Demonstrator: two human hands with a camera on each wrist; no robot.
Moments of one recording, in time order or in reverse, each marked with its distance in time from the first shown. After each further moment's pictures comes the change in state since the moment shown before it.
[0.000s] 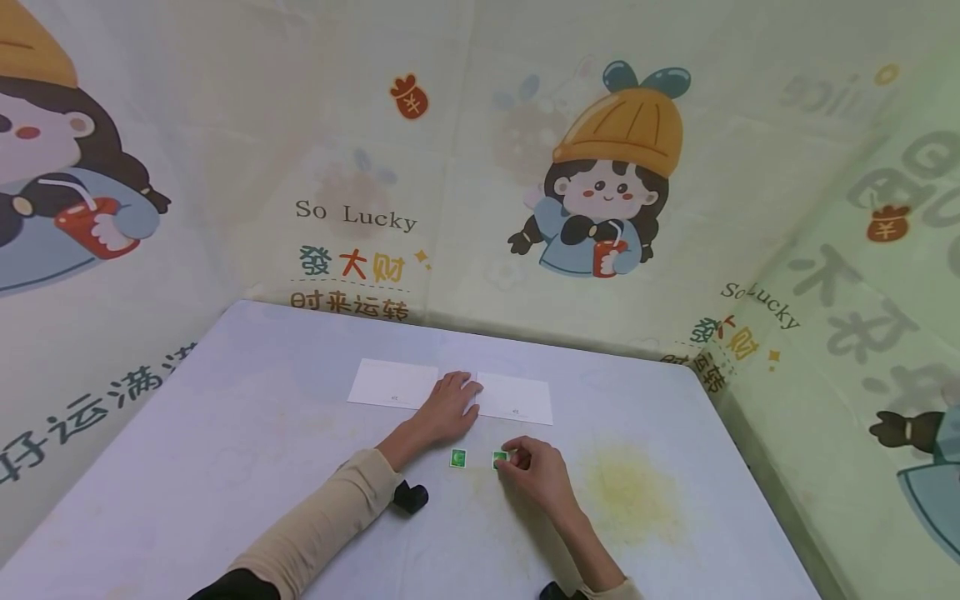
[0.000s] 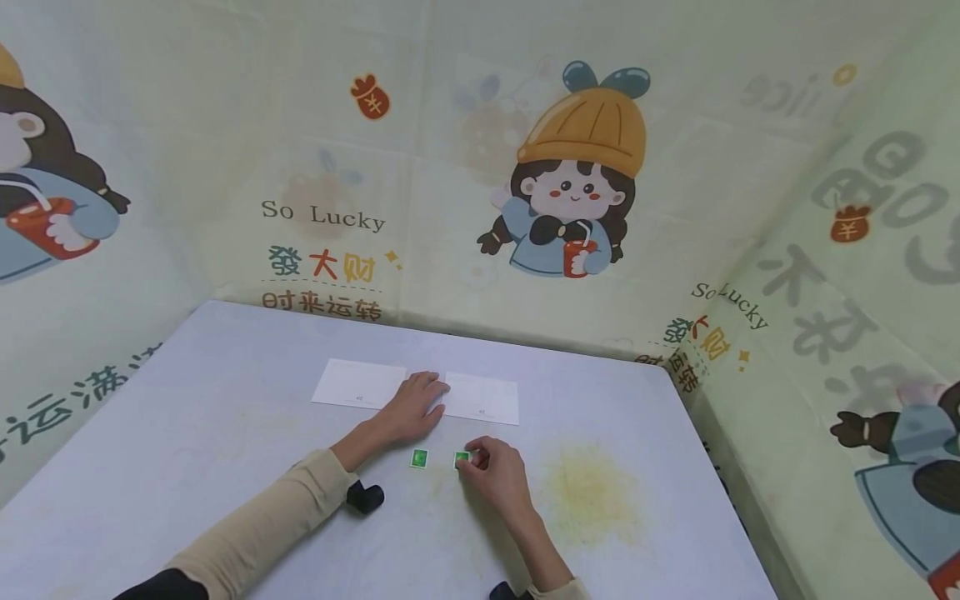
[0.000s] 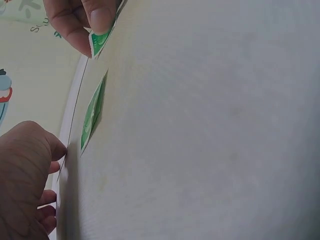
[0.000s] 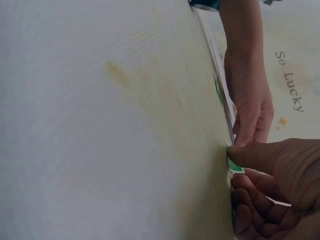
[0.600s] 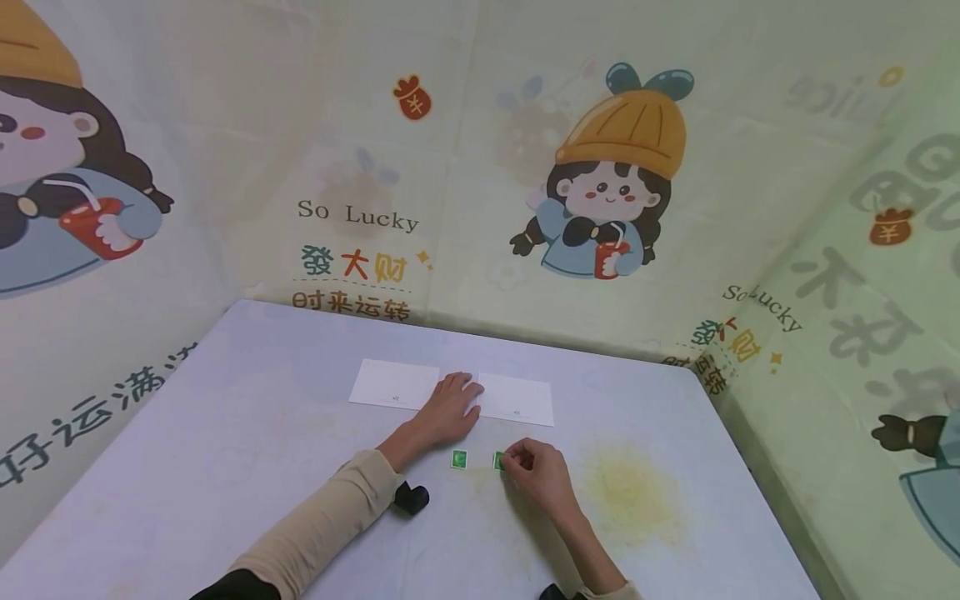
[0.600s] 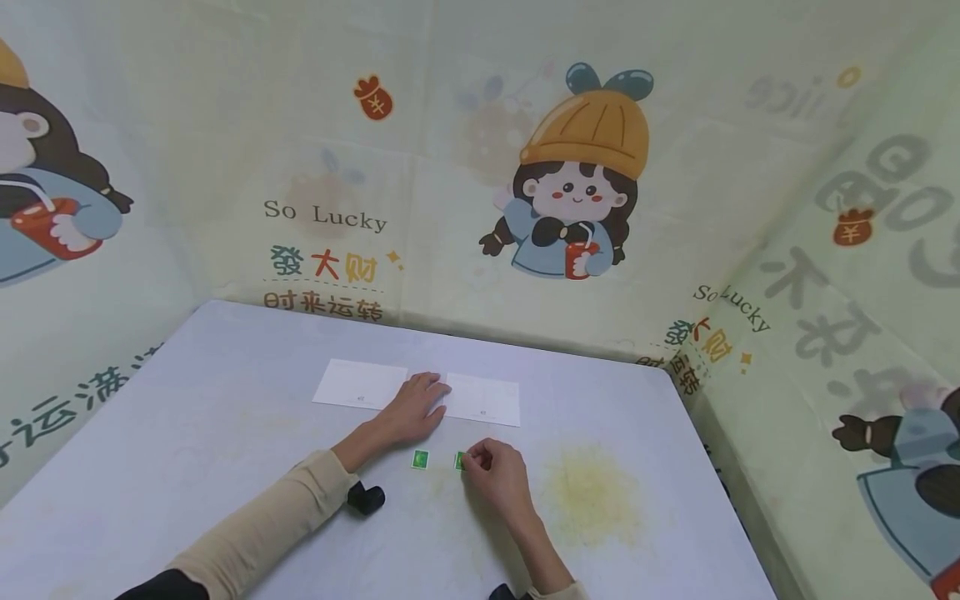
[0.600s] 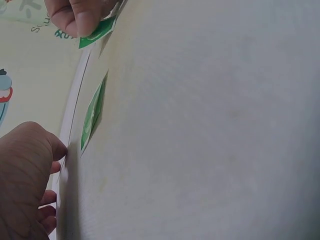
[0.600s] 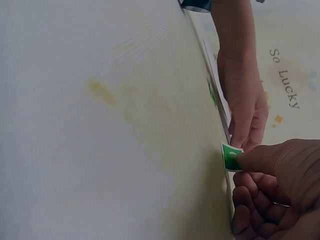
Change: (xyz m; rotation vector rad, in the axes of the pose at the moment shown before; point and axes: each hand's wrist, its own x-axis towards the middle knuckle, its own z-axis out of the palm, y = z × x) left_hand -0.003 0.002 -0.003 0.003 0.011 0.016; right_hand -0.001 -0.003 0.000 0.026 0.022 0.027
